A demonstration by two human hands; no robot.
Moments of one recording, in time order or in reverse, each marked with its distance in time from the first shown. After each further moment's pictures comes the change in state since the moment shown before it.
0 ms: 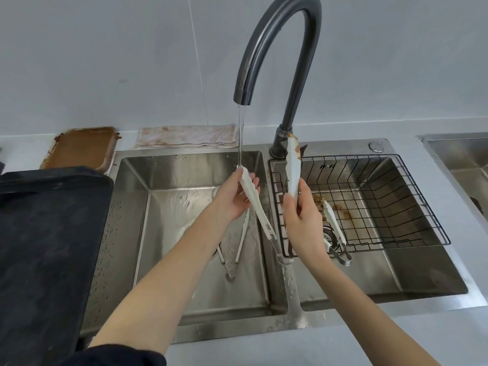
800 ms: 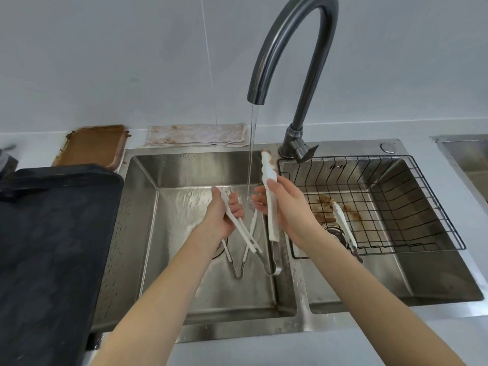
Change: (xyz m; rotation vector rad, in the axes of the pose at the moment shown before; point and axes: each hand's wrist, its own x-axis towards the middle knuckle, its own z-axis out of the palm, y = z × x) left_hand -0.007 0.001 -0.047 -0.139 0.082 -0.055; right_hand 0.025 -0.029 0.027 0.571 -0.283 0.423
